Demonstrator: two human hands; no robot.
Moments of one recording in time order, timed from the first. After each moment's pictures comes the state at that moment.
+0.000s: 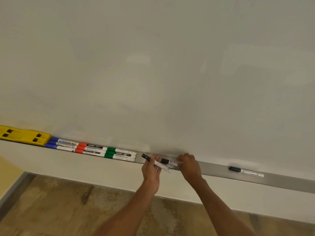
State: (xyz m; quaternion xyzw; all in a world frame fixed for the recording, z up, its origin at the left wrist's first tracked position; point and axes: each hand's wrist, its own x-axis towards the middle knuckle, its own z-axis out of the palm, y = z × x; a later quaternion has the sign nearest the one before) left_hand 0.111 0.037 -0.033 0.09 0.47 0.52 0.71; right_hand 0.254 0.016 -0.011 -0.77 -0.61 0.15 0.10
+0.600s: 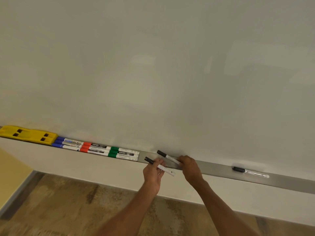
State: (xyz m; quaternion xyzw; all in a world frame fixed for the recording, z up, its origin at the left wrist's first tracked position) left_hand 0.103 0.027 -0.033 0.05 0.46 0.50 0.73; right_hand 0.253 0.015 -0.028 -0.75 -0.62 0.19 0.16
